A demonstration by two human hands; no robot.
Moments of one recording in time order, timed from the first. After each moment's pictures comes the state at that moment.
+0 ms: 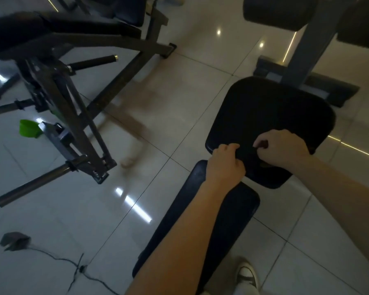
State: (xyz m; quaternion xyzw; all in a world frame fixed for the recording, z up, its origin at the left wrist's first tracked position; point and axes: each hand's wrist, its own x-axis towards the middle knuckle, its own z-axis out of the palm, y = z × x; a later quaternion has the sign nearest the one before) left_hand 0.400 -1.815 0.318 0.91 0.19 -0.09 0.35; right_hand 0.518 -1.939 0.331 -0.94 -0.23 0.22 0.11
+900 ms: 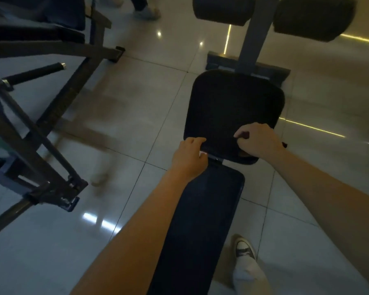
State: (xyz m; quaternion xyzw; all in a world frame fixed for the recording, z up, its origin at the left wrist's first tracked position) left_hand 0.375 -1.732 0.323 0.94 0.07 -0.13 0.32; right_hand 0.466 -1.927 0.338 -0.96 -0.11 0.18 0.18
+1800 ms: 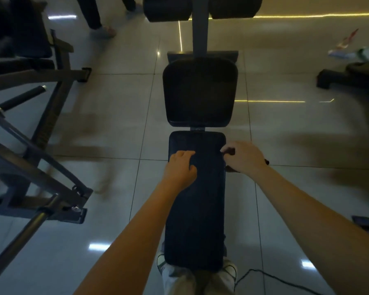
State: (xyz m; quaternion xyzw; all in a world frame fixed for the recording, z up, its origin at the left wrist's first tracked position) left_hand 0.191 -1.721 0.364 0.93 -0.03 -0.23 0.27; right_hand 0.205 -1.931 0.369 -0.94 0.04 0.17 0.28
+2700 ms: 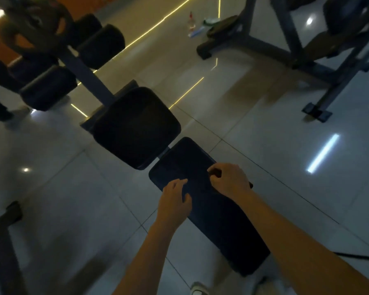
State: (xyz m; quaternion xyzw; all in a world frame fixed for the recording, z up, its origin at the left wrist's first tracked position) left_hand 0.237 -1.630 0.335 0.87 -0.36 -0.29 0.19; right_hand 0.126 -1.793 0.329 -0.83 0.41 0.00 0.38
